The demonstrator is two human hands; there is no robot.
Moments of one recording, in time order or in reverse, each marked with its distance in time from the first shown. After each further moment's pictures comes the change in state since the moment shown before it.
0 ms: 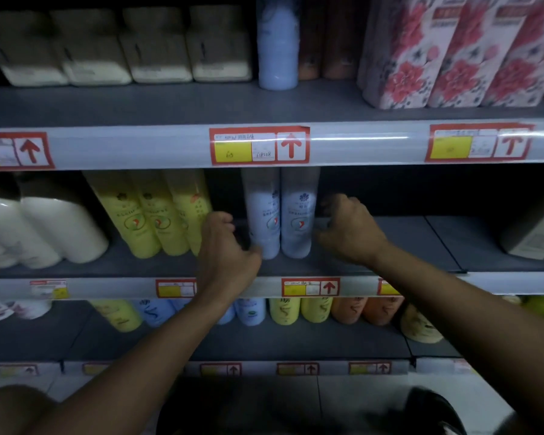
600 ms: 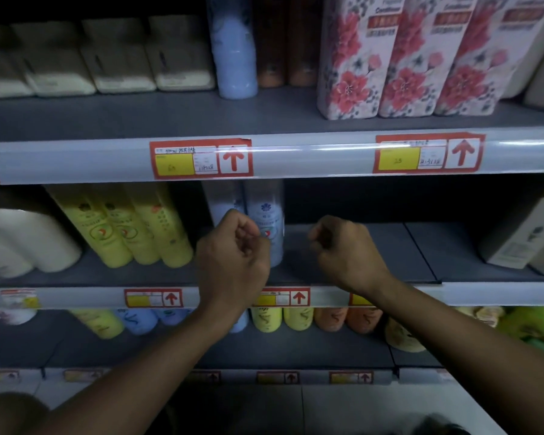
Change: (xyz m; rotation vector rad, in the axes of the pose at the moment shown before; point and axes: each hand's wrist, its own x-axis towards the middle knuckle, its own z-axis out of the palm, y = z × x) left_hand -0.028 0.082 0.024 -0.198 0.100 0.262; right_hand -0.018 0.053 -0.017 0.120 0.061 -0.110
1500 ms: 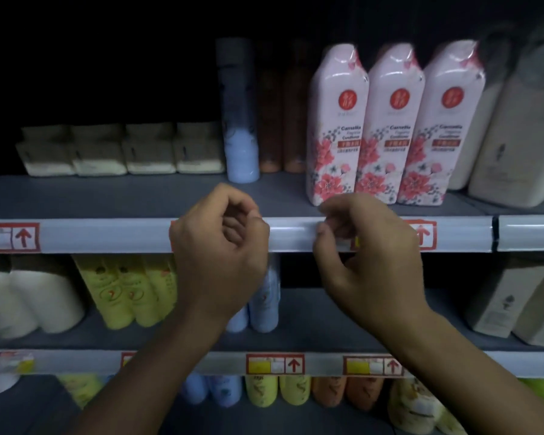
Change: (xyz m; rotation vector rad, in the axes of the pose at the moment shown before) left_hand 0.066 0.112 -0.048 0.020 0.273 0.375; right_hand -0.021 -0.090 -0.101 0.002 0.690 -0.586
